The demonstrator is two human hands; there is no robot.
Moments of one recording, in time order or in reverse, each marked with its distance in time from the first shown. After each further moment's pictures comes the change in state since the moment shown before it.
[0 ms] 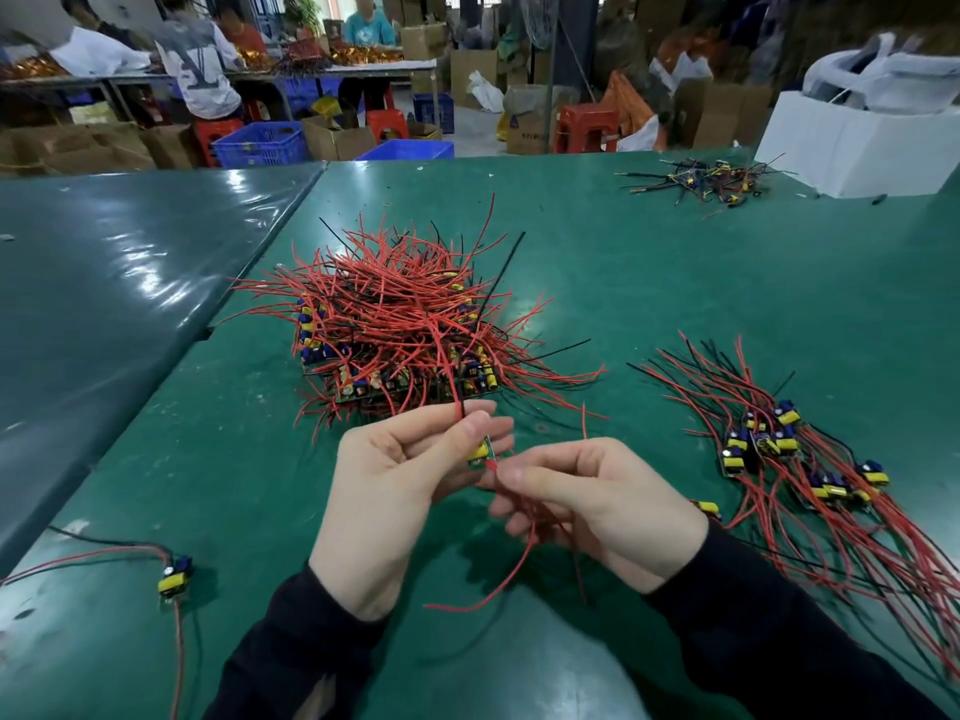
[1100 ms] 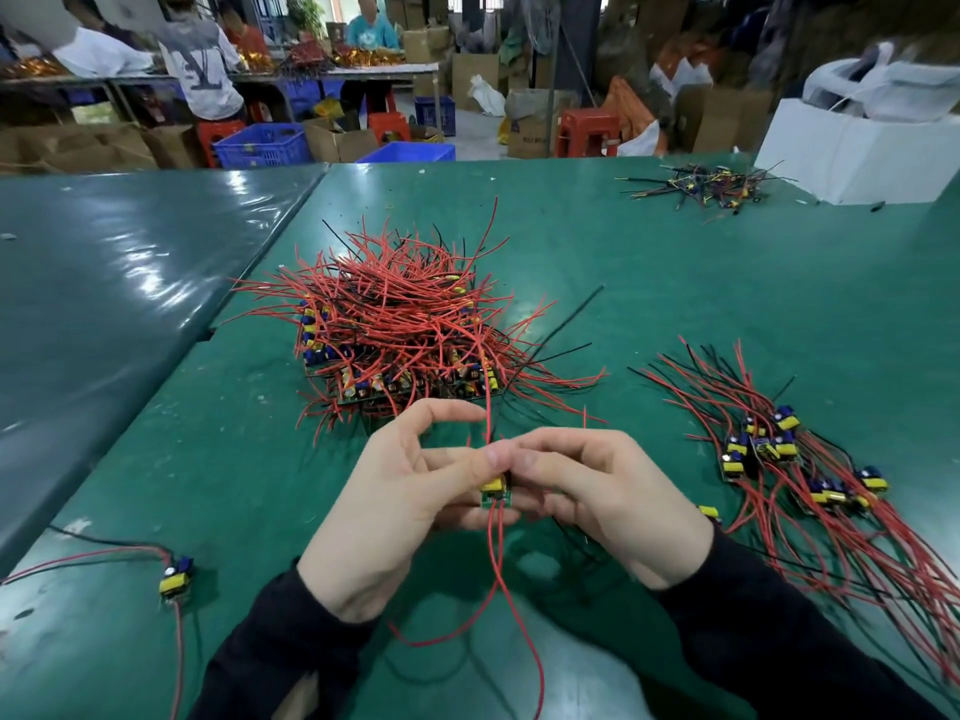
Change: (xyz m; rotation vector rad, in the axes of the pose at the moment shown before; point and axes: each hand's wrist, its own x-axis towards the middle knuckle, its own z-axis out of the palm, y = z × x) left_hand -0.003 0.014 -0.002 0.029 -0.174 -0.175; right_hand 0.007 0.004 -0.005 -0.130 0.017 -0.216
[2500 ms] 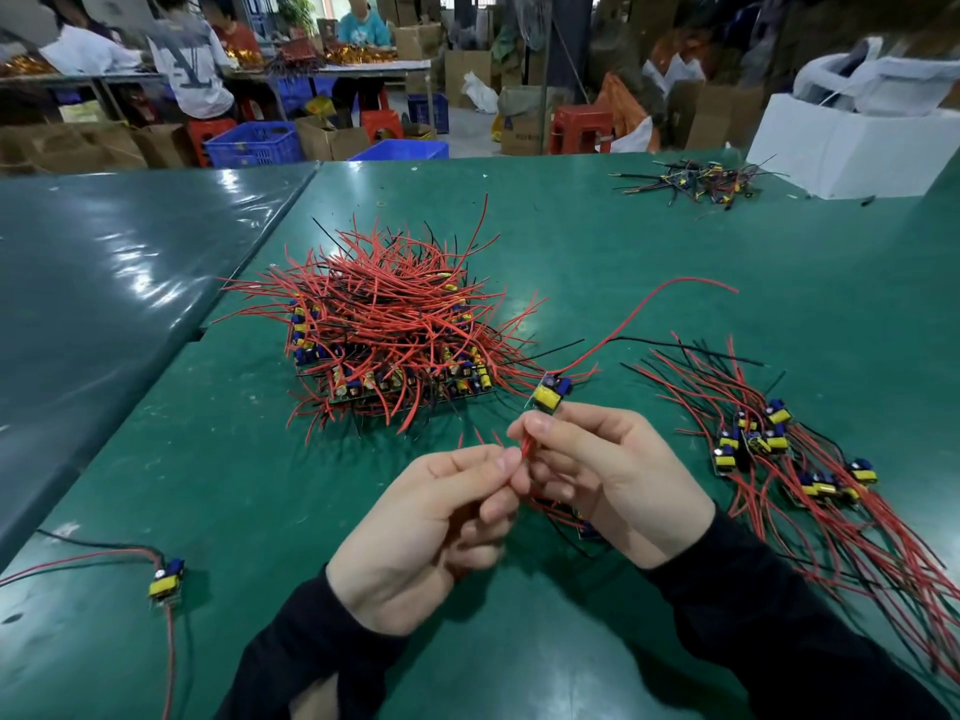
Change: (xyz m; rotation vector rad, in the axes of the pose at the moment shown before) left_hand 0.003 -0.016 0.009 -0.166 -0.214 -0.174; right_hand 0.001 -0.007 -0.005 0.323 0.054 -0.035
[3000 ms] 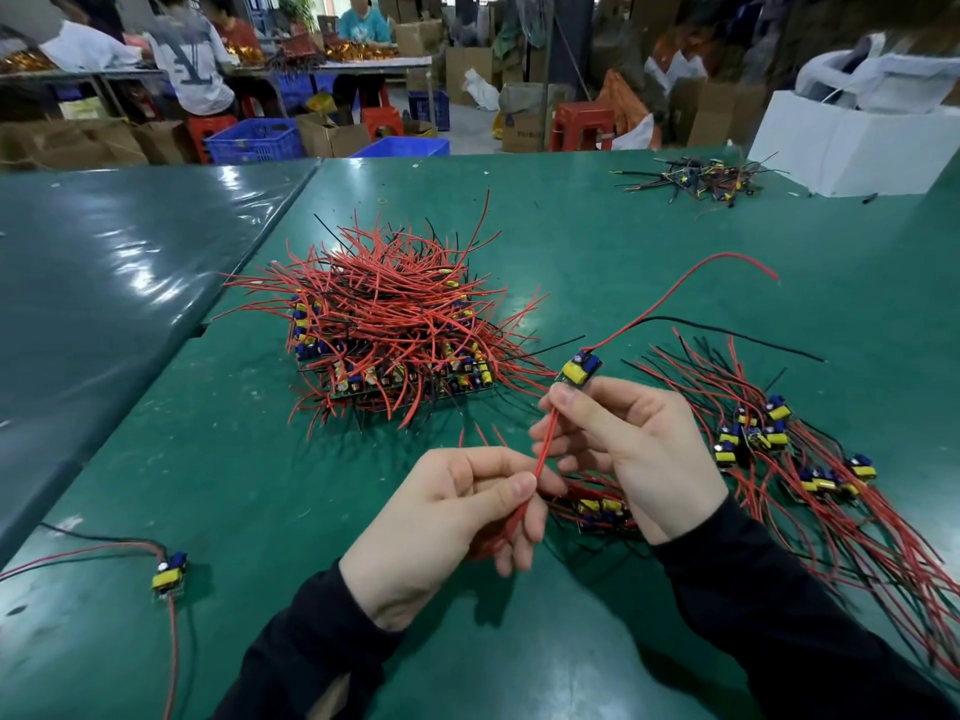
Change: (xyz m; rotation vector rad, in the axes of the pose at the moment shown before) left_hand 0.003 -0.011 -0.006 0.307 -0.095 0.149; right_hand -0.001 -0.008 -0.003 -0.234 0.269 -0.115
